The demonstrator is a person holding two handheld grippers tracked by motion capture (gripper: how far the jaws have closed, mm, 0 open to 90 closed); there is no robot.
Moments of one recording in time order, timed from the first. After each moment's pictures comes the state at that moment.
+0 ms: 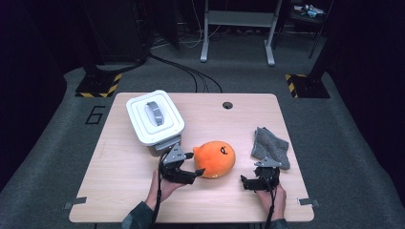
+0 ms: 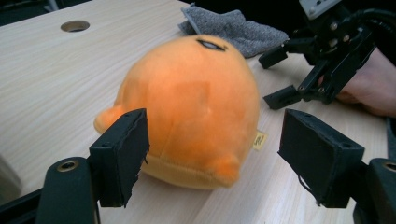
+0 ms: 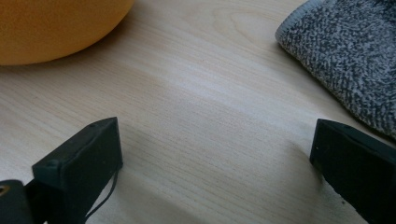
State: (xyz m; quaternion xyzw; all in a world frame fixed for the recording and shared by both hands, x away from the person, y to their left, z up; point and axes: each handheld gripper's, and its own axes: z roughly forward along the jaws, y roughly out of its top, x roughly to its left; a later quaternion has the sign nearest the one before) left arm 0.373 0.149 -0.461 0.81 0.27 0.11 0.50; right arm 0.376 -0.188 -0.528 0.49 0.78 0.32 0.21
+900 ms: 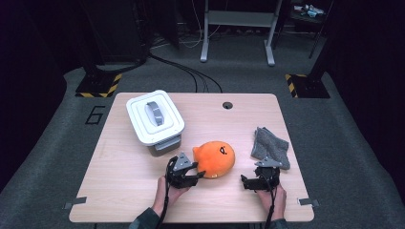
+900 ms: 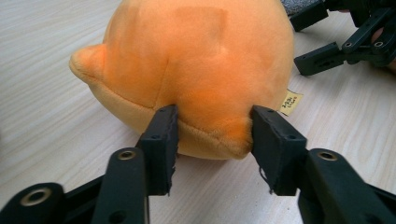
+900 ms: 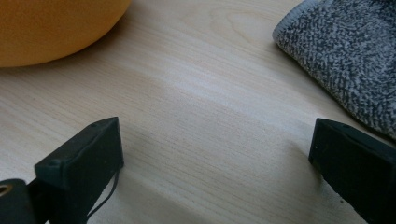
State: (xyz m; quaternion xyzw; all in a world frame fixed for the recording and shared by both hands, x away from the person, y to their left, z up) left arm 0.375 0.134 -0.495 0.83 0.30 0.13 0.46; right arm 0.377 -0.187 -0.529 0.50 0.77 0.32 0.21
